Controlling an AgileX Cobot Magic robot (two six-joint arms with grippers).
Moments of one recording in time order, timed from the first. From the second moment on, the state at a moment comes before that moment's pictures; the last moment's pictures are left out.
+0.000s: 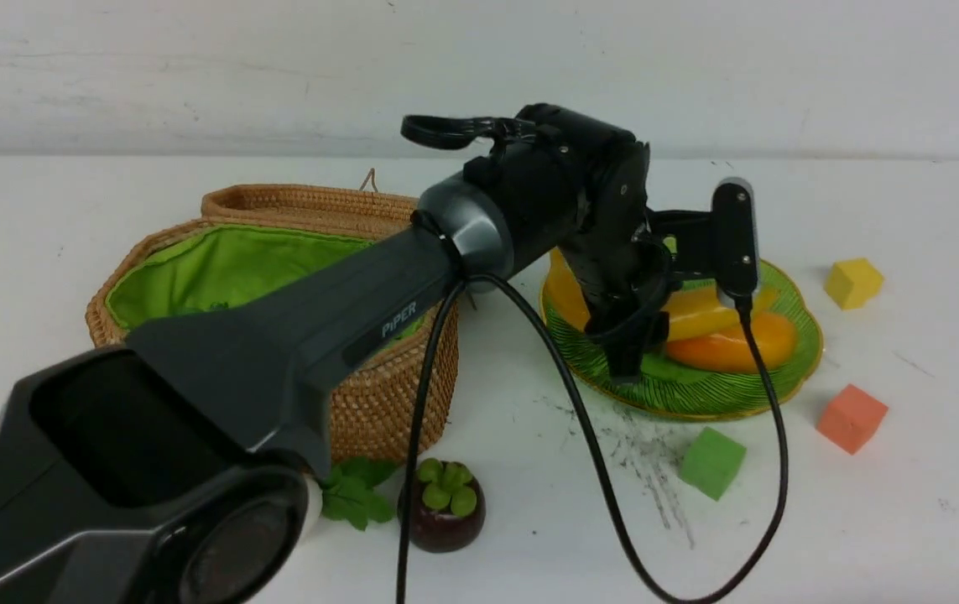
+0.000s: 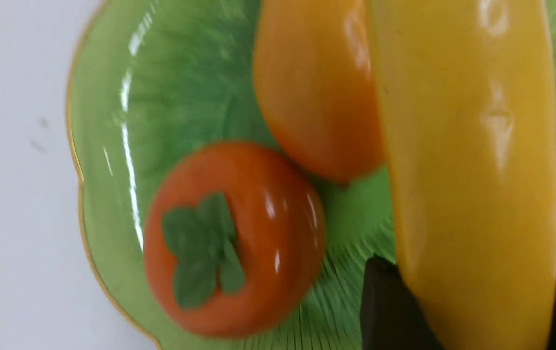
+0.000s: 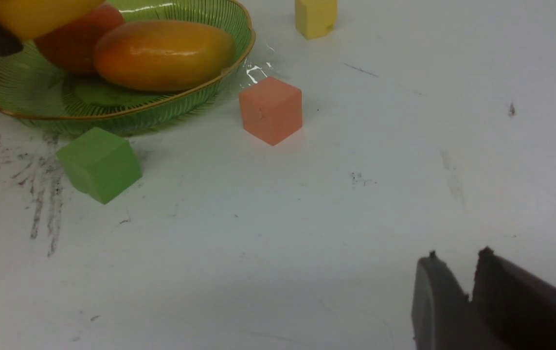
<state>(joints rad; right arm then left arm) -0.16 -0.01 0.01 0.19 0.40 -0.15 -0.71 2.38 -2.28 -0.04 0.91 1.01</state>
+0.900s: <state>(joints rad) -0.16 -0.01 0.01 0.19 0.40 -0.15 -0.70 2.24 -2.25 -0.13 1.13 0.72</state>
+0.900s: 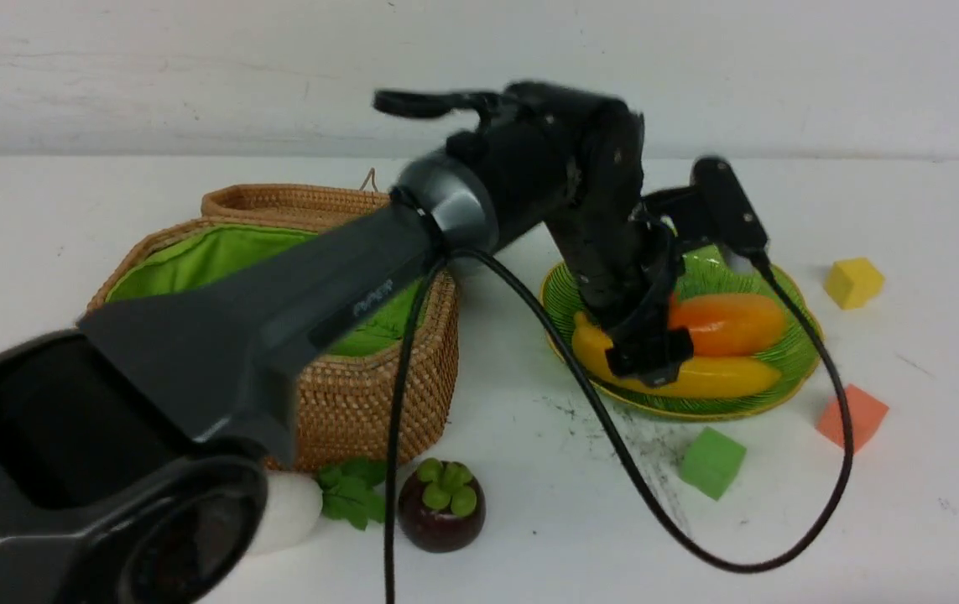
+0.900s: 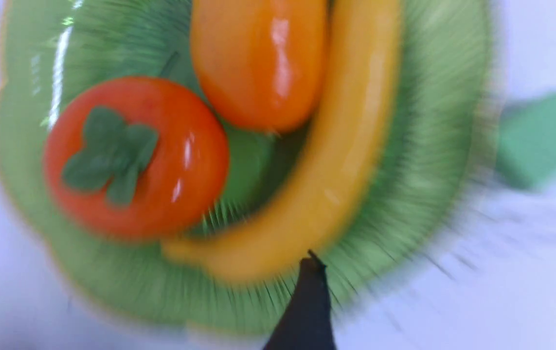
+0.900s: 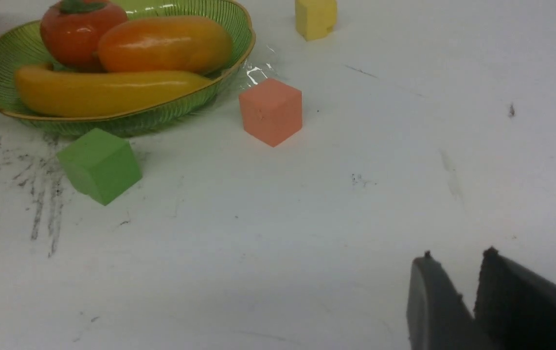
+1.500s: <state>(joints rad) -0.16 -0.01 0.01 0.19 0.40 -0.15 -0.62 1.82 -1.63 -0.16 1.22 -0.33</state>
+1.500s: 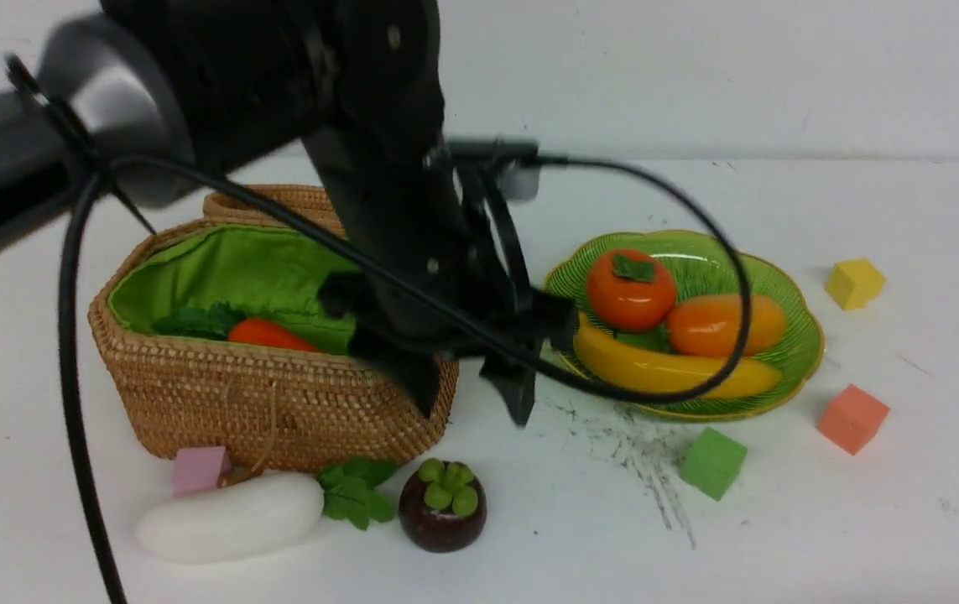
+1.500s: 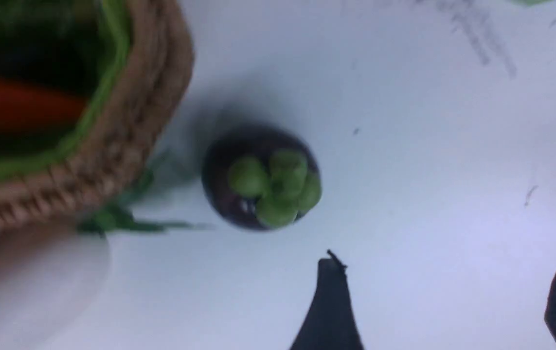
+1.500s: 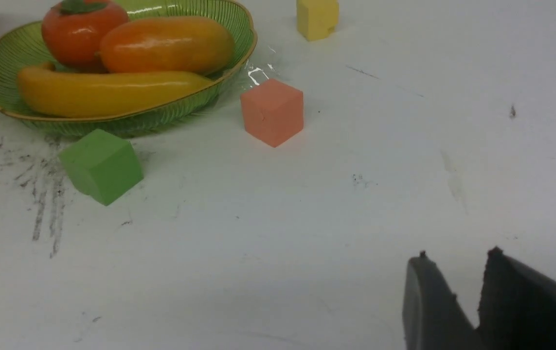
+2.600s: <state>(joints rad) -0.16 -0.01 0.01 0.19 0.40 -0.15 -0.62 2.02 -1.56 -0.07 1.08 -0.52</state>
